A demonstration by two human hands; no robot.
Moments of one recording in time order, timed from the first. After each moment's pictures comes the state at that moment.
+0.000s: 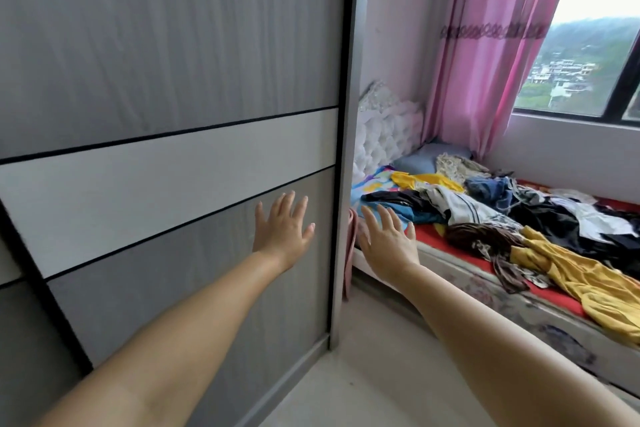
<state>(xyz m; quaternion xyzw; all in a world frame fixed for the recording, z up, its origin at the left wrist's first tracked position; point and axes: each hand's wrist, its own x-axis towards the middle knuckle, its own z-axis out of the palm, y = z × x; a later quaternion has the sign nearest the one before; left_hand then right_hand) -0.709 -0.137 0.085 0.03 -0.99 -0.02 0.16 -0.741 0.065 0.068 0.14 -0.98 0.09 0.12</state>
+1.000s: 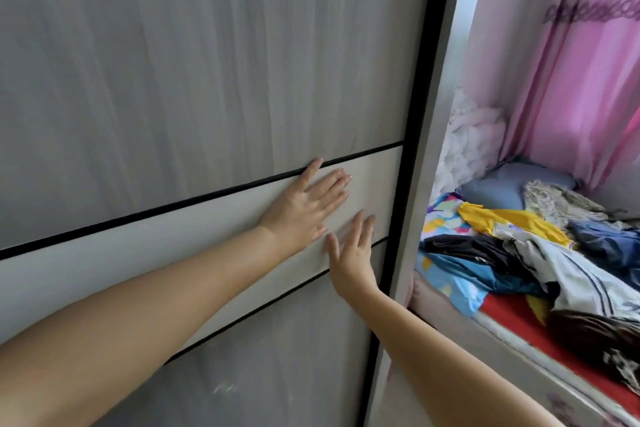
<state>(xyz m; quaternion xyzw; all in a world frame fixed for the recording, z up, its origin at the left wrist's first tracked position) -1.078 -0.237 0.139 -0.10 -0.79 0.55 0.26 -1.122 -0.121 0.041 0.18 -0.87 0.45 0.05</state>
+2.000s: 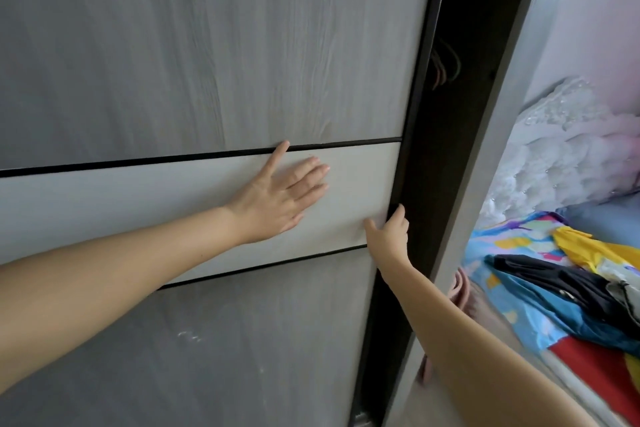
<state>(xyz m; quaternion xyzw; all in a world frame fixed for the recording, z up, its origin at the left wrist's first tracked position) -0.989 -0.282 0.130 -0.08 -0.77 0.54 0.33 -1.125 -0.108 0.060 0.15 -0.81 0.56 -0.06</state>
